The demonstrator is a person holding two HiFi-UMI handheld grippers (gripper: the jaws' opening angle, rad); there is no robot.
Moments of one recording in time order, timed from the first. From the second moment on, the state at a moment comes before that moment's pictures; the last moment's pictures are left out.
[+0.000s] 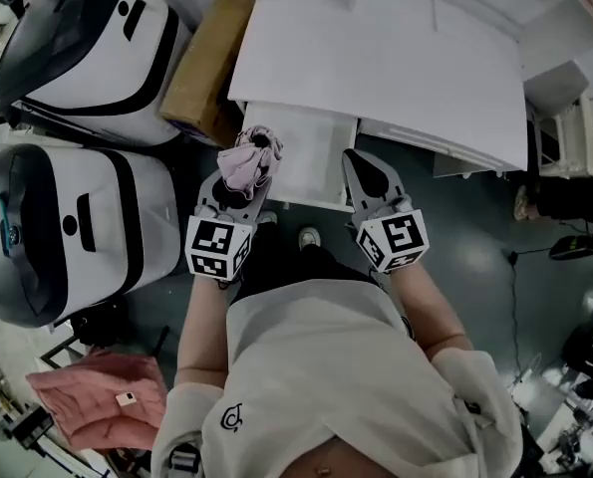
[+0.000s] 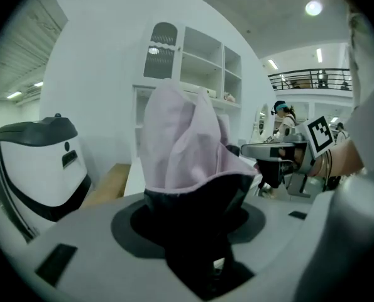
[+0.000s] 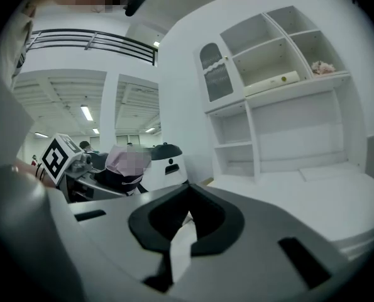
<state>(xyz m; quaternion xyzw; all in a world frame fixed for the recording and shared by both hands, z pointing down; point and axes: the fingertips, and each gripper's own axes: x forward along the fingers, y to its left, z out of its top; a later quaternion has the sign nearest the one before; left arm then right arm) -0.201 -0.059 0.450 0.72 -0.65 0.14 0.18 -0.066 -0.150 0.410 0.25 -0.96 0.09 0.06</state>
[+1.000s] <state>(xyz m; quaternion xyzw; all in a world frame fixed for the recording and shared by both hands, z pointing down) -0.145 -0.191 0.673 0.85 -0.32 0.33 0.27 -0.013 -0.209 0.511 0.49 -0.86 0.12 0.11</state>
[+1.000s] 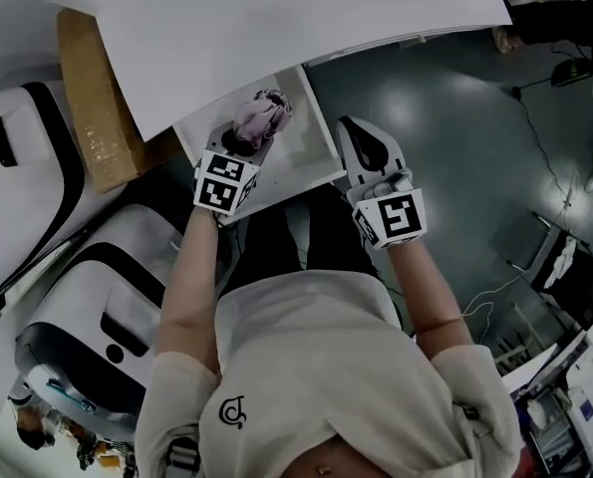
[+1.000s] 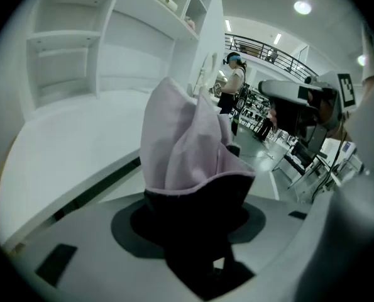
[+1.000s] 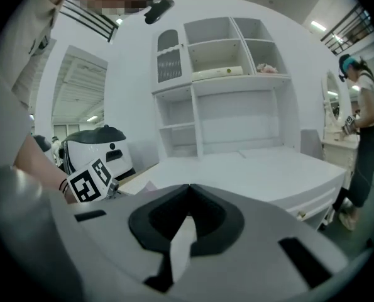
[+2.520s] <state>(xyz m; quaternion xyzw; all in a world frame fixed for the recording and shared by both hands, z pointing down) -0.150 -0.188 0.830 0.75 -0.31 0.44 0.38 0.003 -0.239 0.547 0.49 -0.85 0.14 0.13</state>
